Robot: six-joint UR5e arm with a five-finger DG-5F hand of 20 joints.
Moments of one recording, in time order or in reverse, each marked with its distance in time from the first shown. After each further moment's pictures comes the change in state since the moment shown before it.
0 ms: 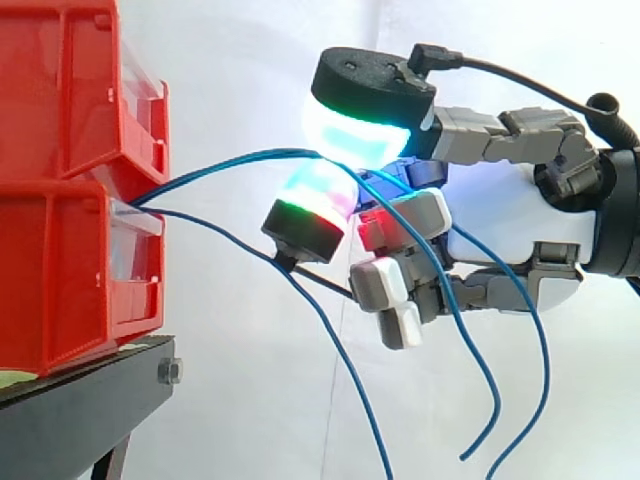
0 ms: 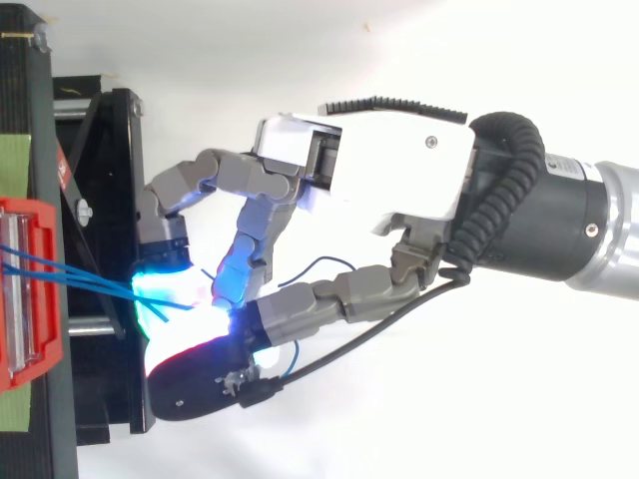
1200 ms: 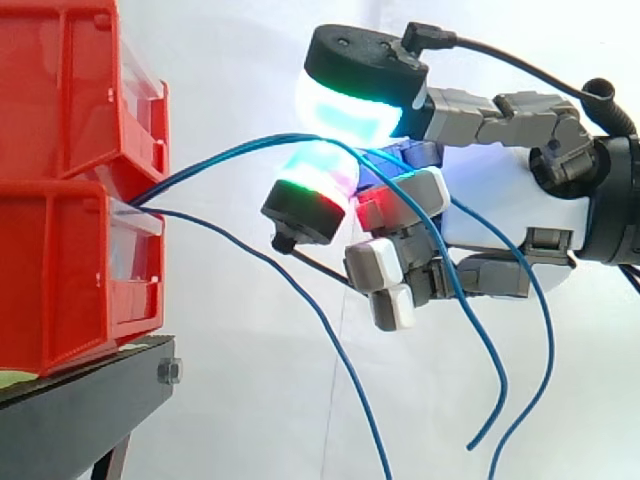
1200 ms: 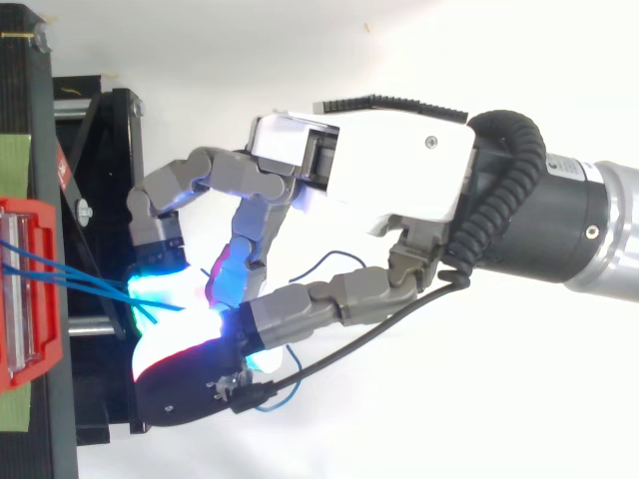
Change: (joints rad) arm 0.000 0.000 0.008 0.018 0.000 -0.023
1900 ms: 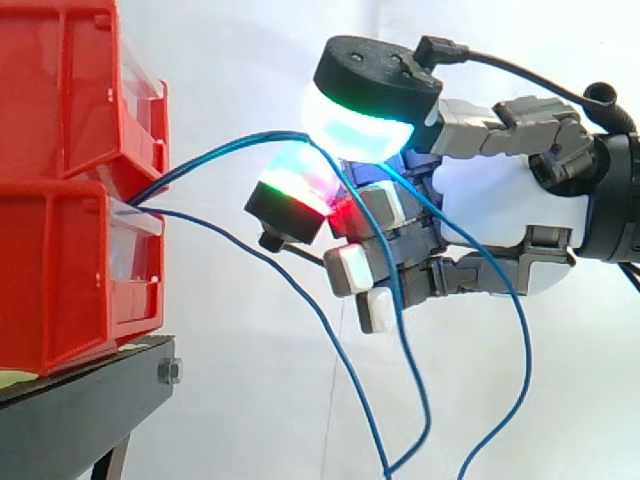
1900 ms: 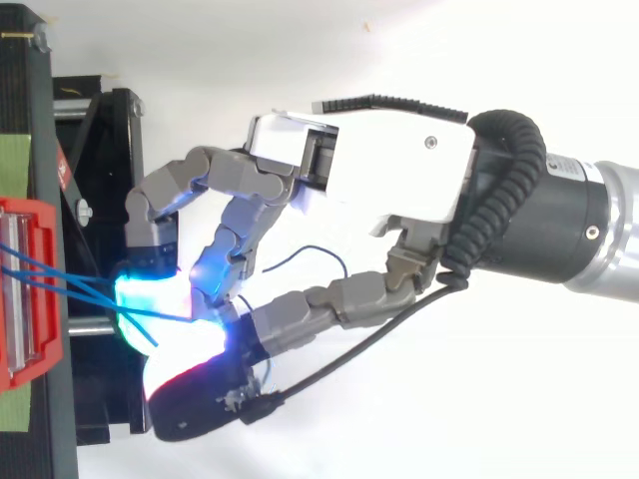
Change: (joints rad) arm 0.000 0.000 0.002 0.000 0.000 -0.006
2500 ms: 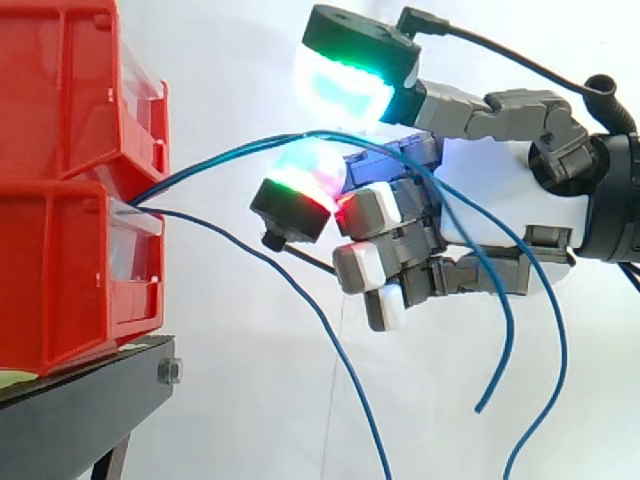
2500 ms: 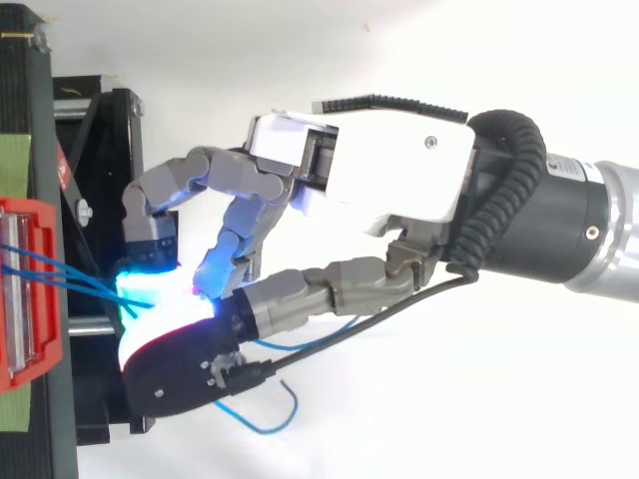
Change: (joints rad) arm 0.000 0.000 0.000 0.000 0.000 -0.001
